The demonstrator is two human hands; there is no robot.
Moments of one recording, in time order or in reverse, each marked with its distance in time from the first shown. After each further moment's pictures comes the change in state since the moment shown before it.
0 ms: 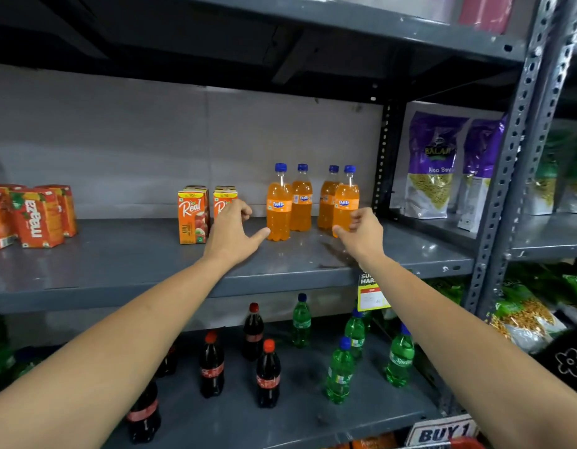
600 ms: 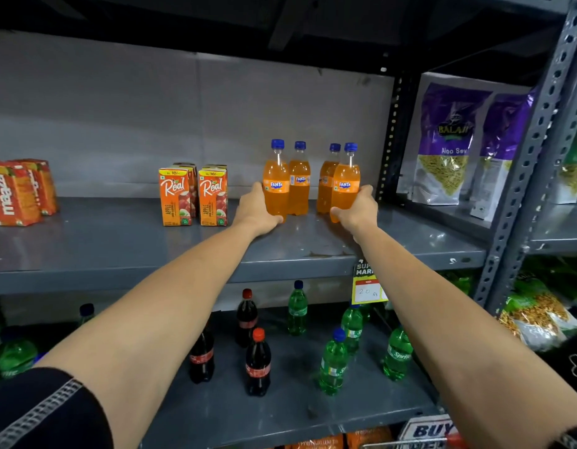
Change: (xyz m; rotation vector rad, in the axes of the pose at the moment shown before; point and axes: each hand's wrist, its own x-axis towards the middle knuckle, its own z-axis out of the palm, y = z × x) left_hand 0.042 0.020 0.070 0.003 -0.259 -0.323; right_hand 0.050 0.013 0.015 -0.106 -0.083 0.101
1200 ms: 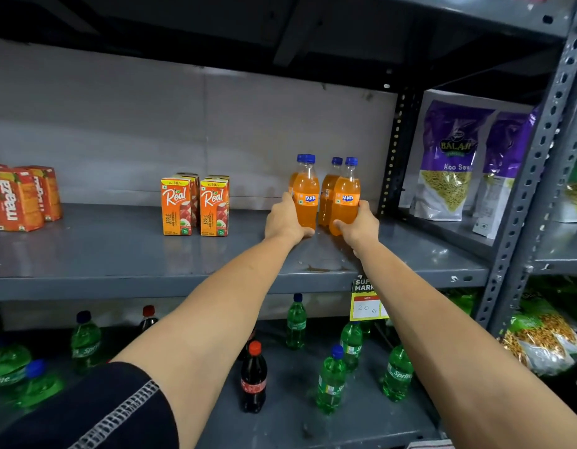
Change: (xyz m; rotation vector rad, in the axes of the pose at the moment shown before) left_hand 0.002 0.044 0.039 0.034 0.063 -0.039; right_hand 0.004 0.005 0.000 0.012 -0.043 -0.007
